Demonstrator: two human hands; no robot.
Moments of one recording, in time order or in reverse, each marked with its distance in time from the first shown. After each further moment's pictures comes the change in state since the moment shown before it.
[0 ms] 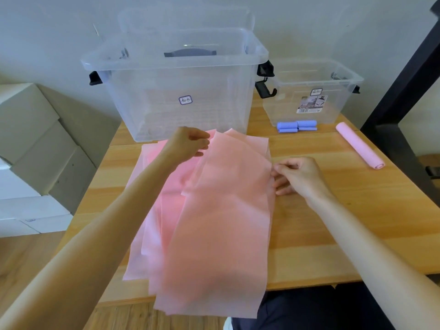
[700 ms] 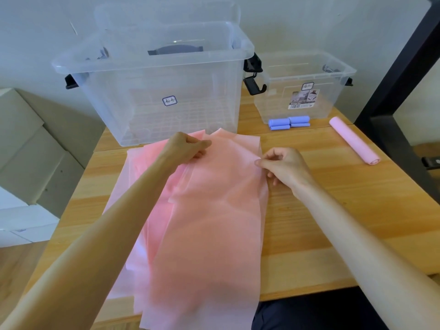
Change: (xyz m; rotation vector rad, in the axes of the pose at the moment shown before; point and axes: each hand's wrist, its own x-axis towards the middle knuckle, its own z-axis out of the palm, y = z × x) left_hand 0.036 -0.006 0.029 0.071 0.008 -0.119; right_hand 0.035 -0.003 0.004 -0.102 0.019 -0.025
